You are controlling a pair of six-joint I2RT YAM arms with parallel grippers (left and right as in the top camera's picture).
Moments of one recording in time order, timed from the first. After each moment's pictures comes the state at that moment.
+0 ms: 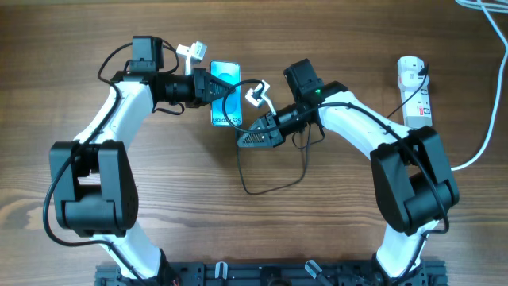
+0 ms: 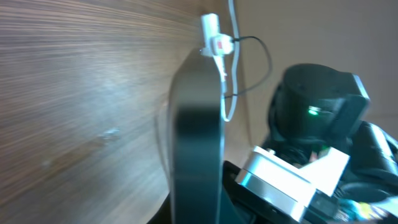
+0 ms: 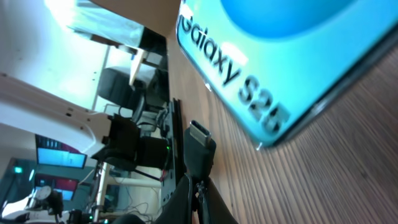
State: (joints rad) left arm -0.03 1.90 1.30 -0.51 1.15 -0.23; right arm 0.44 1.97 1.29 -0.59 -1.25 -0.16
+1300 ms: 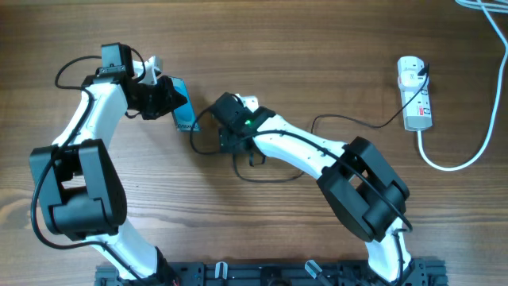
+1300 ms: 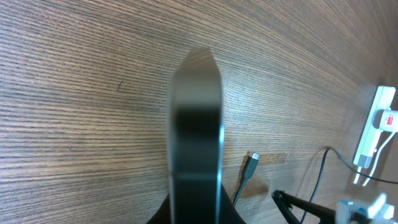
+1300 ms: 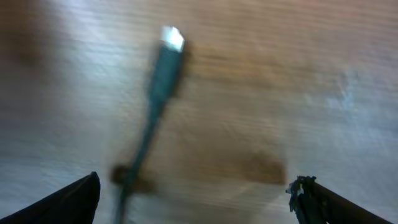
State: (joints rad) left arm 0.12 1.90 1.30 -0.66 0.57 -0.25; right arm 0.81 2.10 1.45 -0.68 0.18 0.64
